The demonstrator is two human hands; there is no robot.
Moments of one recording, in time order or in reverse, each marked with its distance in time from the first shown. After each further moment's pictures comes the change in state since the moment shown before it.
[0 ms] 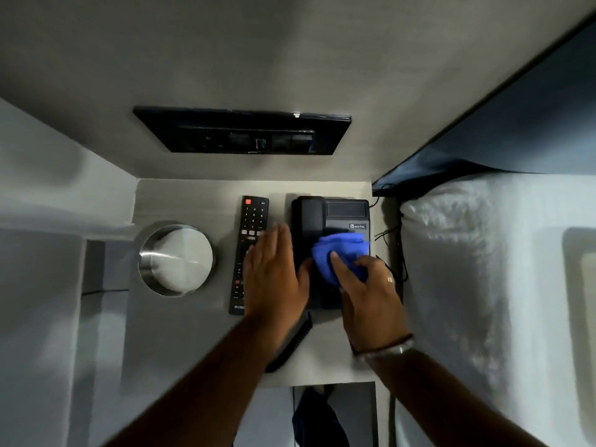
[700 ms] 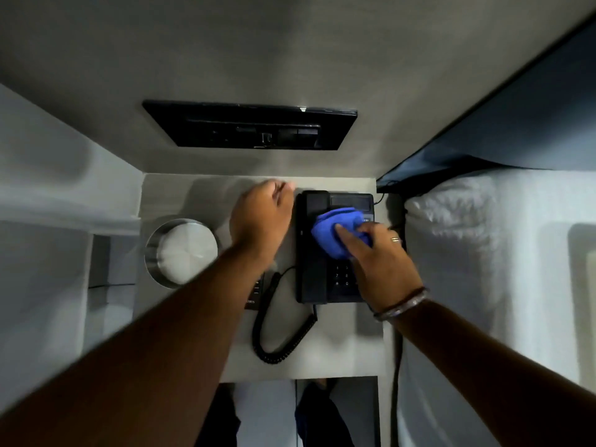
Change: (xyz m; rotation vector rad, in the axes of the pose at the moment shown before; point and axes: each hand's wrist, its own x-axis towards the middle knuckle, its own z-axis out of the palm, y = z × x) left_hand 0.074 0.003 -0.047 -0.263 0.138 -0.135; right_hand 0.044 0.022 -0.016 -0.028 0.051 -0.176
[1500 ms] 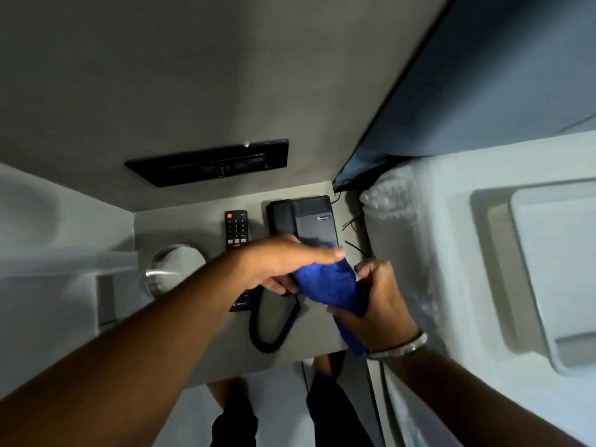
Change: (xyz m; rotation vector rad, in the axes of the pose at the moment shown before) left_hand -0.067 0.101 -0.058 0.046 -1.035 -0.271; right_hand -0.090 -0.031 -0.072 0.668 0.082 0.392
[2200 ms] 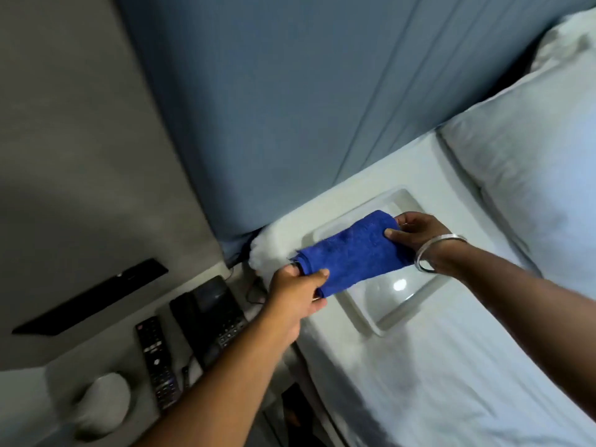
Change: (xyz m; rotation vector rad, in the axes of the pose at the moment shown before) left_hand -0.071 0.173 0.173 -0.632 0.007 0.274; right_hand -0.002 0.044 -0.330 0.207 0.351 0.610
